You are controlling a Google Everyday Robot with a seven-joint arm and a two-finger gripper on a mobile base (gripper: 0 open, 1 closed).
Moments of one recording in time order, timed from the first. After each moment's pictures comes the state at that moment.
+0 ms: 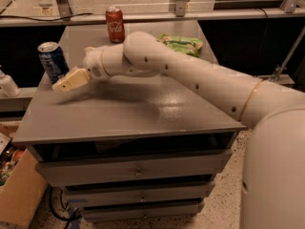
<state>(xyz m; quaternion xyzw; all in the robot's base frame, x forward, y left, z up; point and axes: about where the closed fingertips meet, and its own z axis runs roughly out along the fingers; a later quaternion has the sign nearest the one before) 0.665 0.241 0.852 -0.50 0.63 0.35 0.48</state>
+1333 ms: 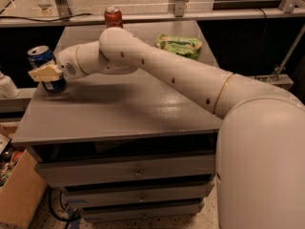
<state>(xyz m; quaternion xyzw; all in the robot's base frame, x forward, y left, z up) 0.637 0.316 0.872 -0.49 0.62 0.43 0.43</state>
